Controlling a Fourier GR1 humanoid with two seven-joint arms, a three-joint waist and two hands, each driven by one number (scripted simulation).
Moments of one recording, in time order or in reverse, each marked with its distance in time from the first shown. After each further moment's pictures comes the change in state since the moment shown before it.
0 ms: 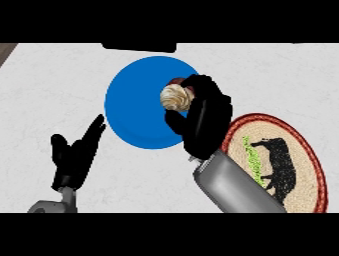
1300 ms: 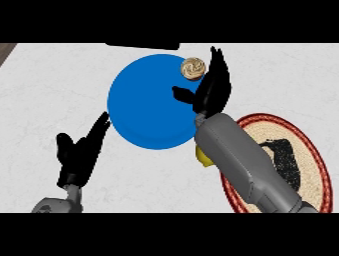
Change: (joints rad) left arm -0.019 -0.023 -0.008 0.005 -0.020 -0.002 -0.013; right arm -0.250 0.006 -0.137 0.573 -0.637 -0.332 -0.232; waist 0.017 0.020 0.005
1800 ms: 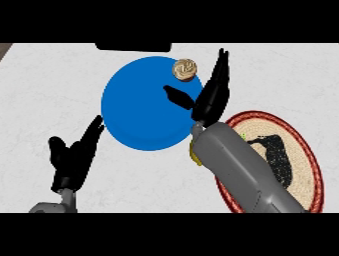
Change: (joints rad) left arm 0.032 0.007 0.027 -0.004 0.009 0.000 -0.006; right arm 0.074 -0.001 0.038 -0.130 -0.238 -0.192 -0.184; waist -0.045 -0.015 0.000
